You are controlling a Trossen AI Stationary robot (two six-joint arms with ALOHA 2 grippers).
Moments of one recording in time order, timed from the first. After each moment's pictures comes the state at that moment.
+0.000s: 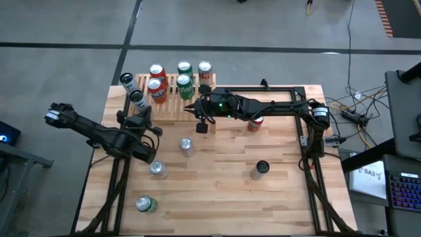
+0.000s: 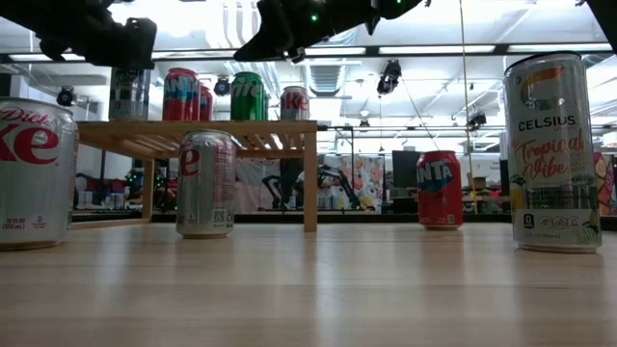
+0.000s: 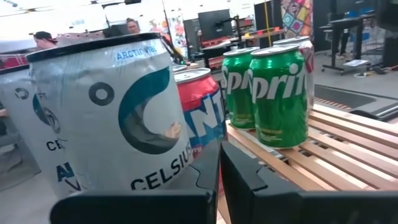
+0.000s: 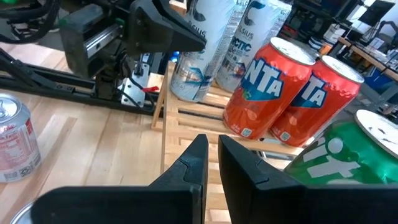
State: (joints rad) left arm -0.36 1.01 0.72 -1.20 -1.56 -1.35; right arm -0.18 1.88 1.58 0.05 0.00 -0.35
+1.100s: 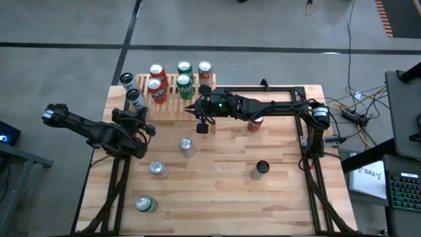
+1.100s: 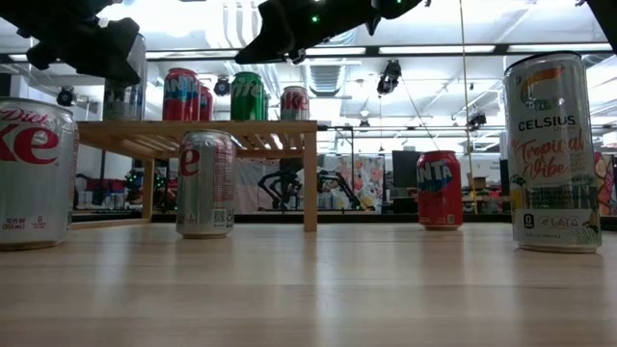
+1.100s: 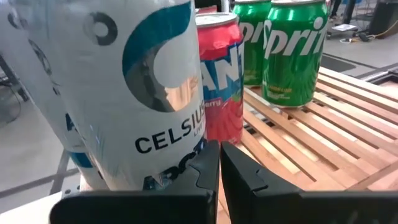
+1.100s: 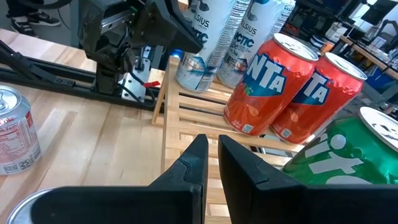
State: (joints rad) left arm -0.36 0.83 0.72 -1.26 -1.34 -1.31; right arm -0.18 1.88 1.58 0.03 0.00 -0.36
